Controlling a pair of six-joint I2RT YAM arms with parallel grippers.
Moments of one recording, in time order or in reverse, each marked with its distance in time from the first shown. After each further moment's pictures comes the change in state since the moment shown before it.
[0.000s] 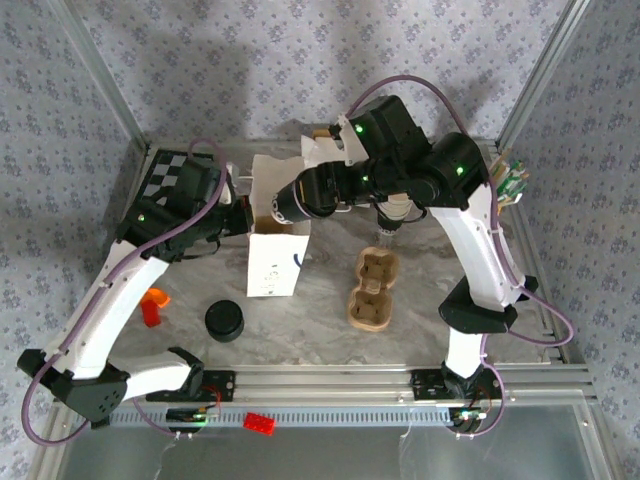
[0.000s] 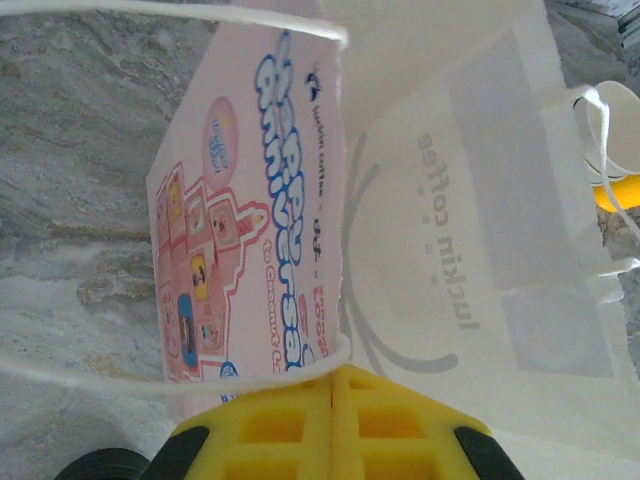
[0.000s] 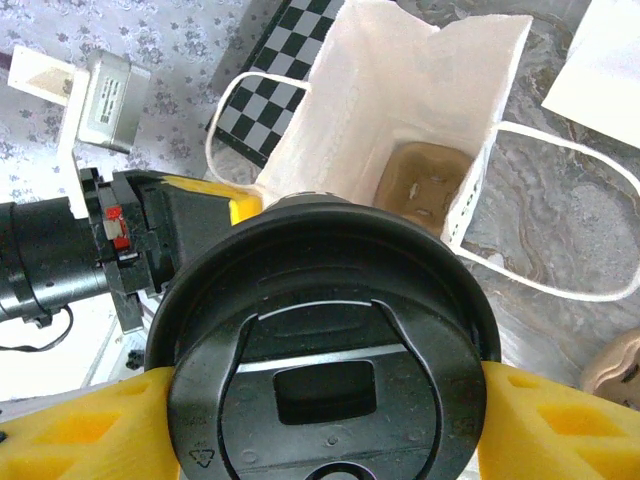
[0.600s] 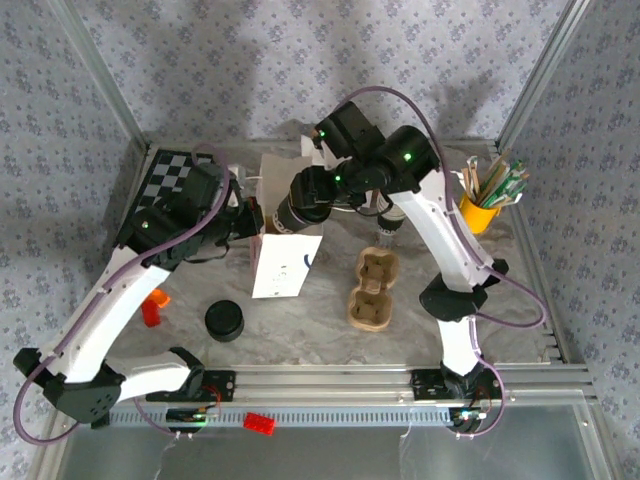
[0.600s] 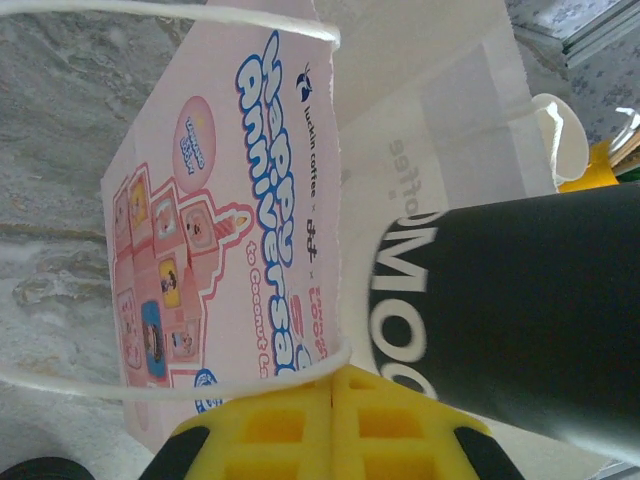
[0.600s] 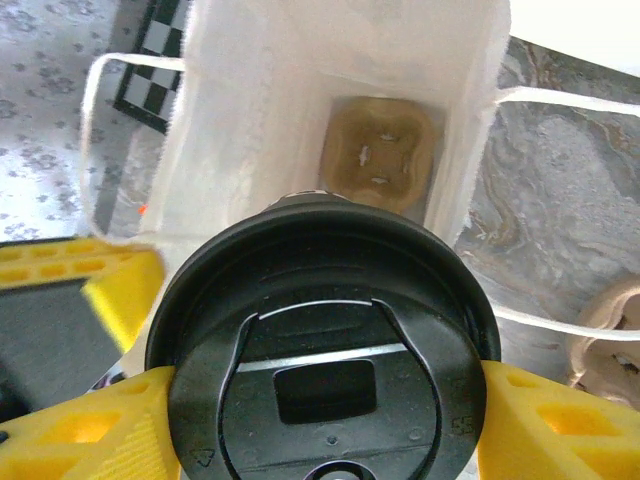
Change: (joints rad) left arm -0.093 -0.024 -0.019 0.061 -0.023 -0.106; right arm -0.002 0.143 0.000 -0.051 0.051 0.075
